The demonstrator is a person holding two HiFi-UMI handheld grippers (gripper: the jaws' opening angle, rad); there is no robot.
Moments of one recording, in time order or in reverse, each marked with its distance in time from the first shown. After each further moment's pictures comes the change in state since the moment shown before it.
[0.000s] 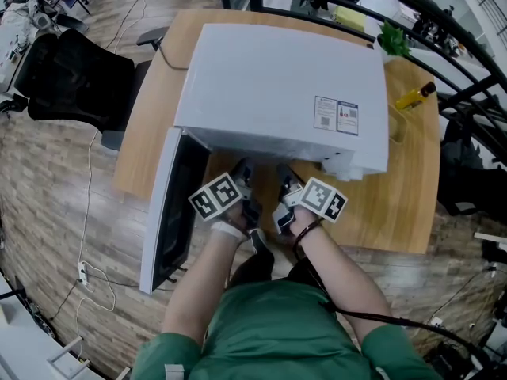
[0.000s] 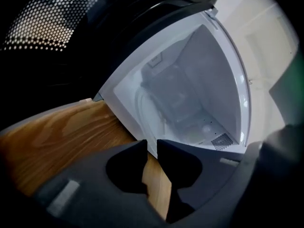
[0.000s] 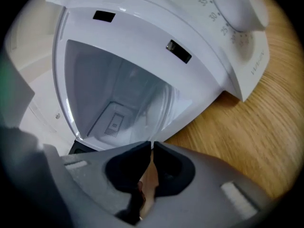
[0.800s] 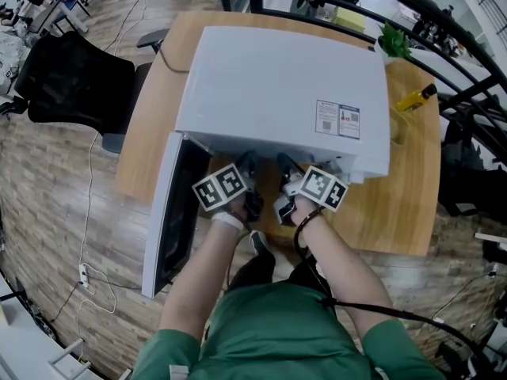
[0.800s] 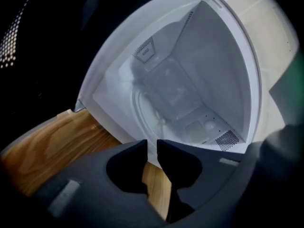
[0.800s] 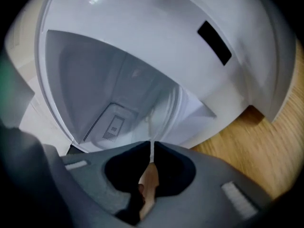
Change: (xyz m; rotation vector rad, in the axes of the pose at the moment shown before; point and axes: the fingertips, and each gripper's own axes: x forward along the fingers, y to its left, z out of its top) left arm 0.026 -0.006 0.012 0.090 0.049 0.003; right arm 0.027 0.006 0.024 -0.046 -0.001 0.009
